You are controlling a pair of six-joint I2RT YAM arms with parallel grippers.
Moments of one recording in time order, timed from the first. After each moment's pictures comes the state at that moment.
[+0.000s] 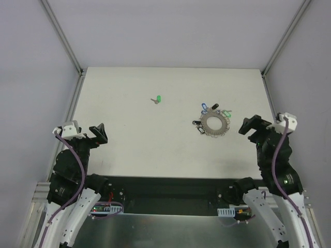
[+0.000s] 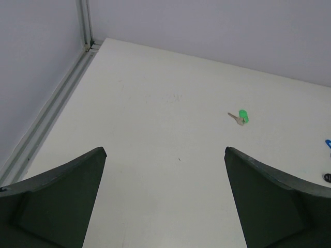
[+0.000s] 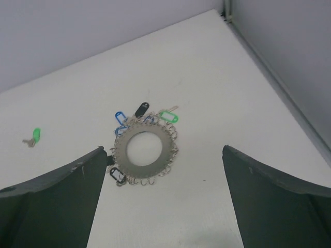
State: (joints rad) left arm -0.36 0.16 0.63 -0.51 -0.43 -0.17; right arm 0.32 0.47 0.79 -0.56 0.45 0.33
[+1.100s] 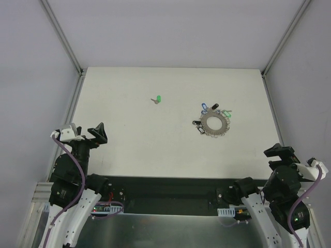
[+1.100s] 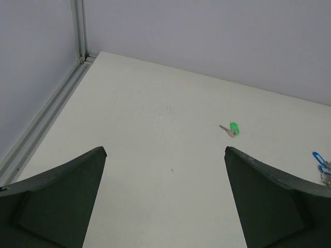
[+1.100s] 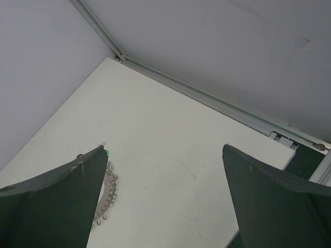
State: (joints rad) left arm -0.33 0.08 0.58 -0.43 -0.40 -0.18; right arm 0.33 0.00 0.76 -0.98 1.04 0.64
